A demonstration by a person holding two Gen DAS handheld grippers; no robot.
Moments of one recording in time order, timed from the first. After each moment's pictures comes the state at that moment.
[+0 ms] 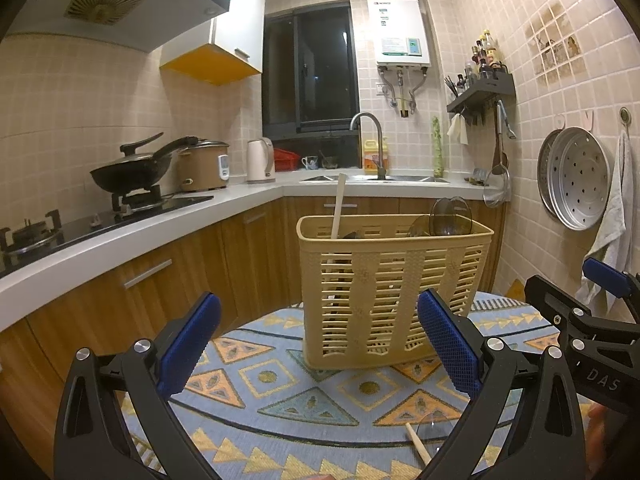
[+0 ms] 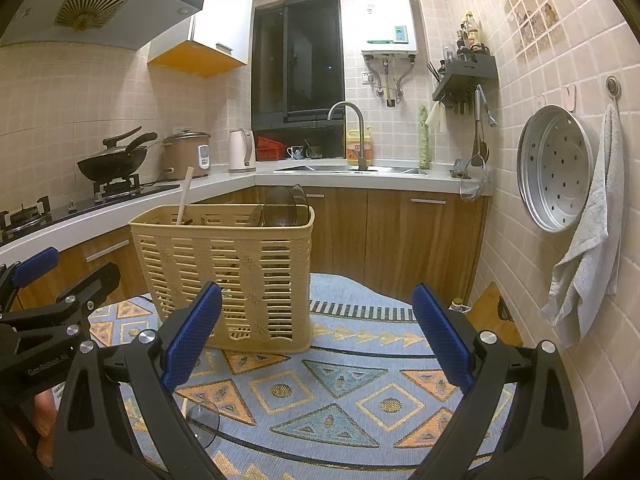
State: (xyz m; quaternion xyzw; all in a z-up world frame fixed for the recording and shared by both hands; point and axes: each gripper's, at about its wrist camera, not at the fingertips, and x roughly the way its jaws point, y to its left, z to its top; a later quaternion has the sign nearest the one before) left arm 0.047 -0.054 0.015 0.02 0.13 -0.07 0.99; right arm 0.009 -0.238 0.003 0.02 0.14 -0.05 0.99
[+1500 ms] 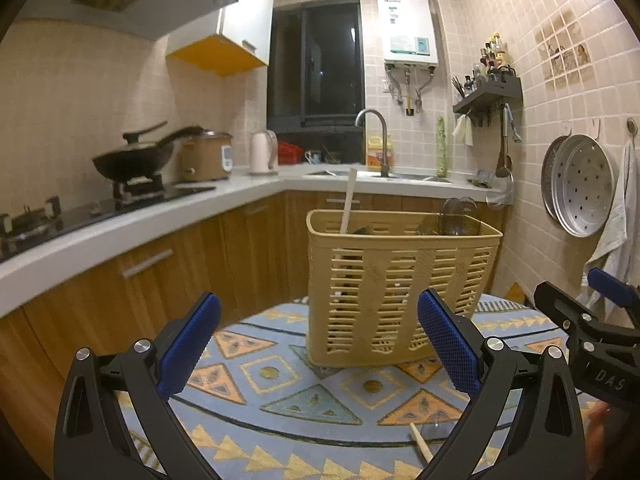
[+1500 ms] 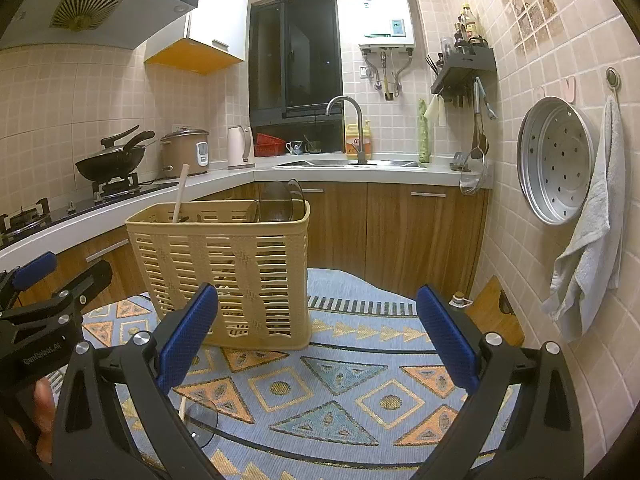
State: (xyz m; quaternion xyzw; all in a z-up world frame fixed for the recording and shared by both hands) left arm 0.053 -0.045 0.012 0.00 0.14 -0.07 0.99; right arm 0.012 -0.240 0.001 0.03 0.15 -0.05 0.99
